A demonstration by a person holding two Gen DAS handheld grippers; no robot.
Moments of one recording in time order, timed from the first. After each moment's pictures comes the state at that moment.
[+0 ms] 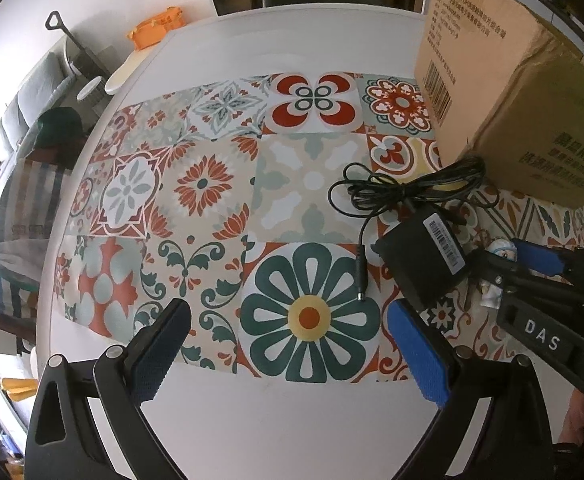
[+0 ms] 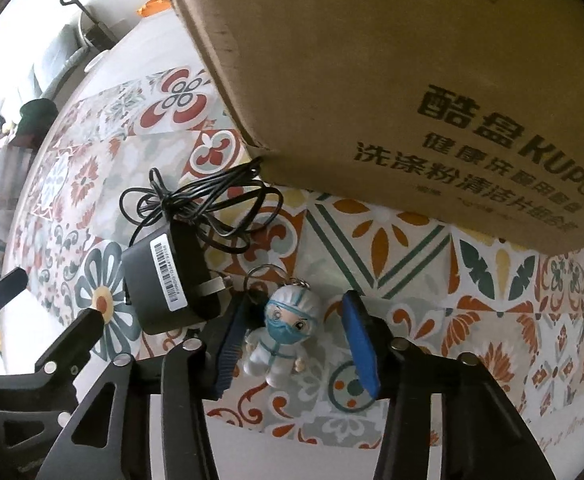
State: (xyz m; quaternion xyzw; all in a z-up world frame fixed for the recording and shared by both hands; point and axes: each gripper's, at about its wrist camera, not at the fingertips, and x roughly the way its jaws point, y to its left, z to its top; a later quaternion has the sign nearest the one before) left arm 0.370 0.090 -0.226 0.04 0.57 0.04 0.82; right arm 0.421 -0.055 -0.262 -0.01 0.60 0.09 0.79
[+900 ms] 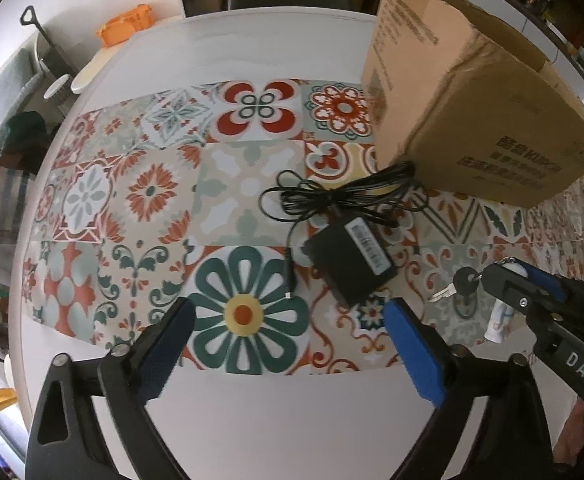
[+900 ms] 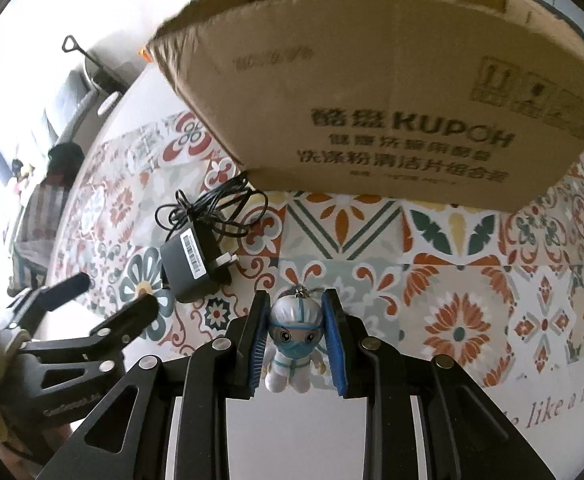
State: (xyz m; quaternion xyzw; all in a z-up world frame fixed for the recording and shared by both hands) left arm 0.371 0.063 -0.214 0.01 0.58 -0.03 0.82; right arm 0.367 -0.106 -0.210 0.08 0.57 0.10 0.81
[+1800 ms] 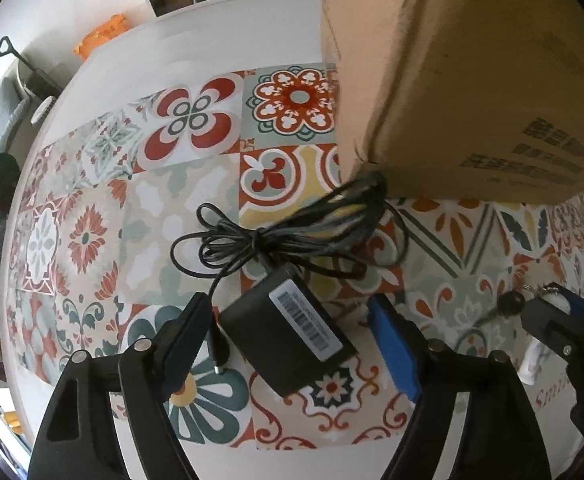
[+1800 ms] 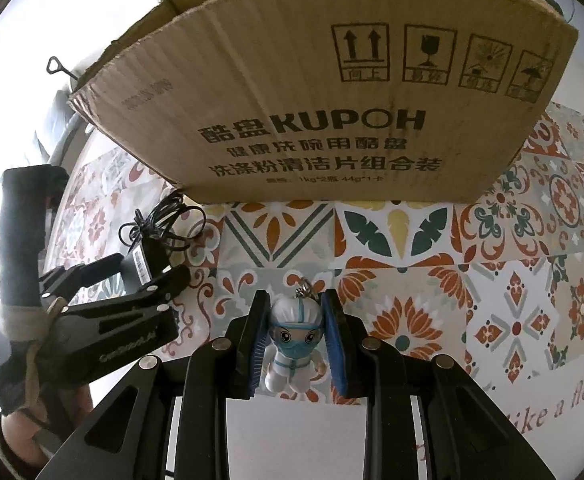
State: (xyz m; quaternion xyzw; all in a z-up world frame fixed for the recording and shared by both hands) left arm 0.426 0.011 -0.256 0.06 0.59 -0.03 0.80; right arm 0.380 -0.157 -0.221 0.10 0.57 0.08 0.81
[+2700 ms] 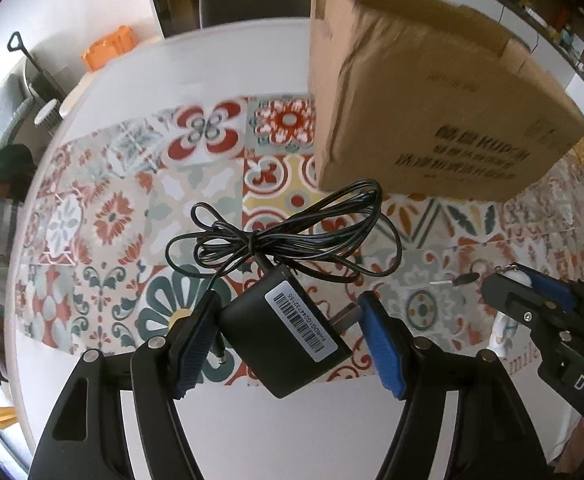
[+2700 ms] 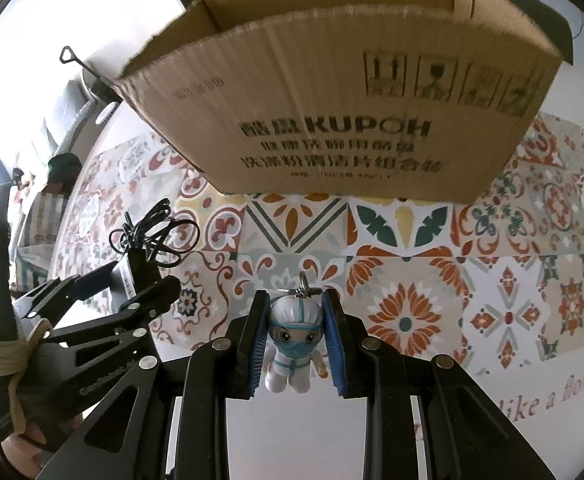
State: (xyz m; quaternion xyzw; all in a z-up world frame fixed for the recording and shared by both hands) left arm 0.356 0.017 -0.196 0.03 0.55 -0.05 0.83; right arm 0.361 -0.144 -0.207 0.08 0.56 0.09 0.82
